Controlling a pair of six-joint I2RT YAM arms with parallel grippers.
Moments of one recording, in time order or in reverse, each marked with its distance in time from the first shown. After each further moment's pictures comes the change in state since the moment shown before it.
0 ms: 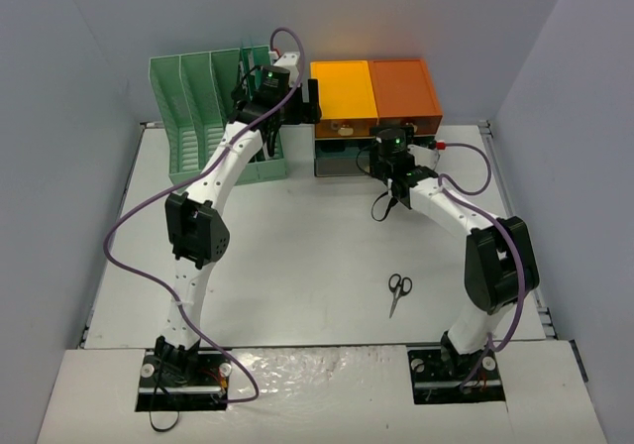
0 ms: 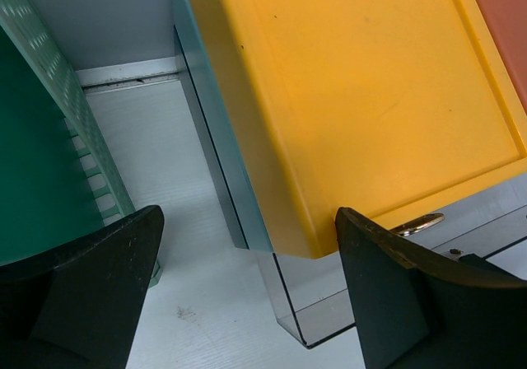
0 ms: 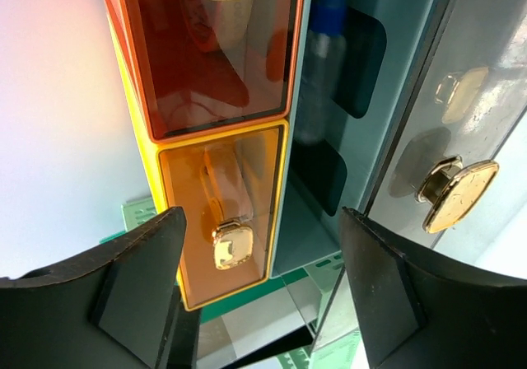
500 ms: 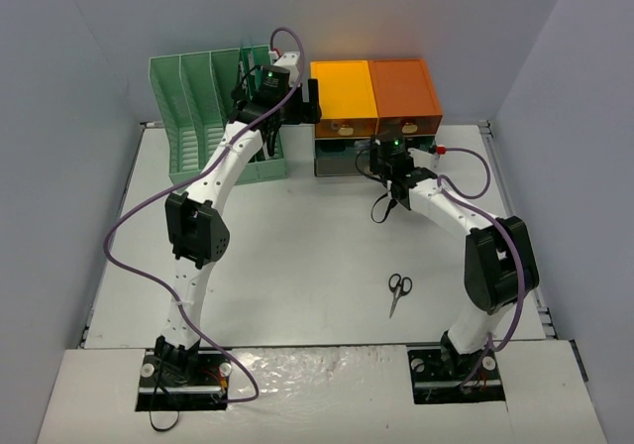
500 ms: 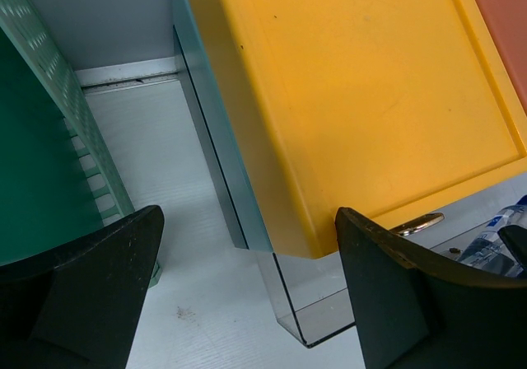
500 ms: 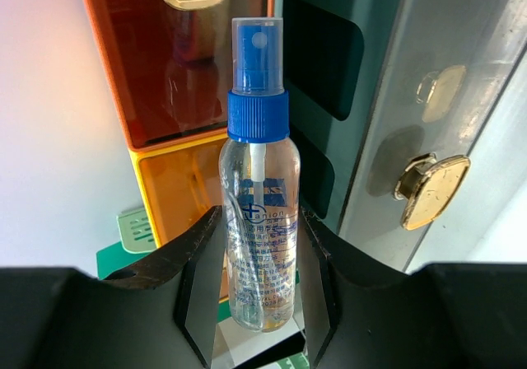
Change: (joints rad) left arm 0.000 0.000 0.000 0.000 0.002 0.000; right arm 0.004 0.000 -0.012 -0.022 0.018 0.046
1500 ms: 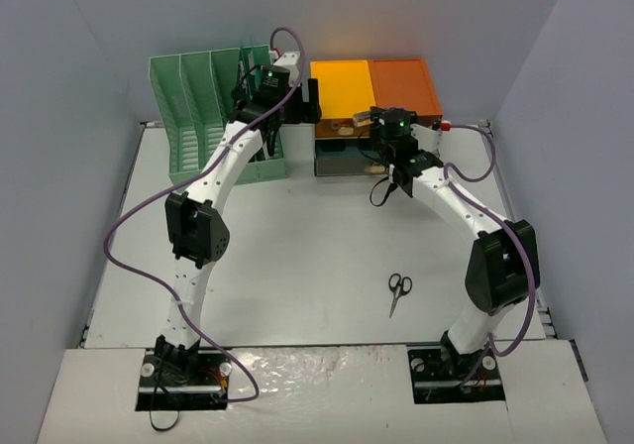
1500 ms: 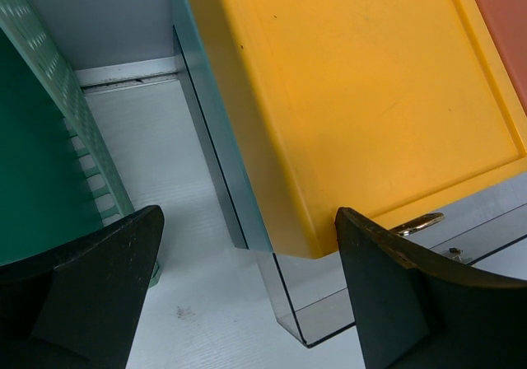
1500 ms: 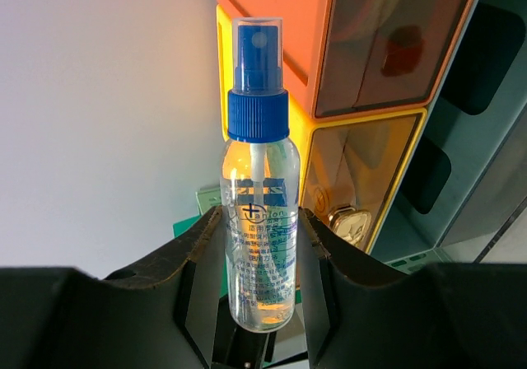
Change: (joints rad) left arm 0.000 0.000 0.000 0.000 0.002 0.000; right arm 0.007 -0.011 0.165 -0.010 0.013 -0.063
